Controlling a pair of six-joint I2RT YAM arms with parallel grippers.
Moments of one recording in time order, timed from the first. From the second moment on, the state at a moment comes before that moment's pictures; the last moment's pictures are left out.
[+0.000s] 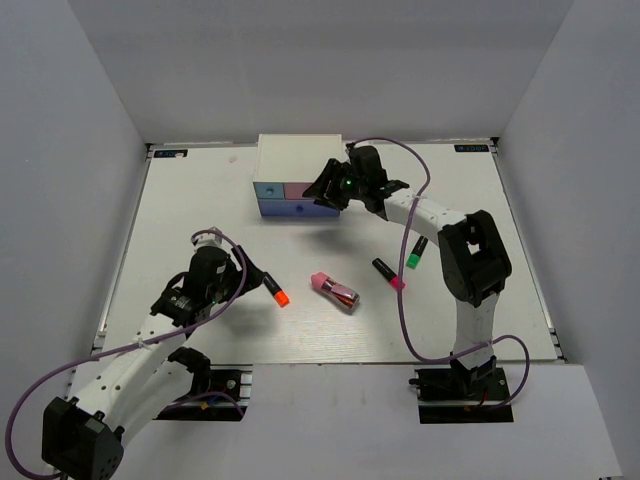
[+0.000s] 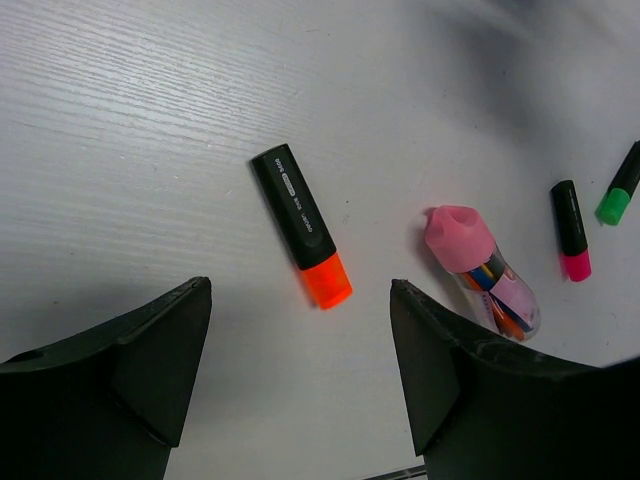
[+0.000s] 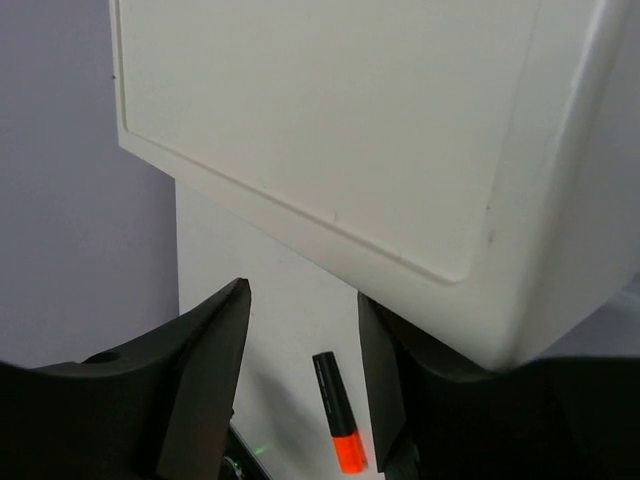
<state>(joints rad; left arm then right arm) -0.43 0.77 0.50 -0.43 -0.09 -0.77 0.55 1.97 1.47 -0.03 -0.37 0.87</state>
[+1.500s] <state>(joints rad) -0.43 0.75 0.50 -0.44 -0.09 -0.79 0.56 1.97 1.43 0.05 -0.10 0.83</state>
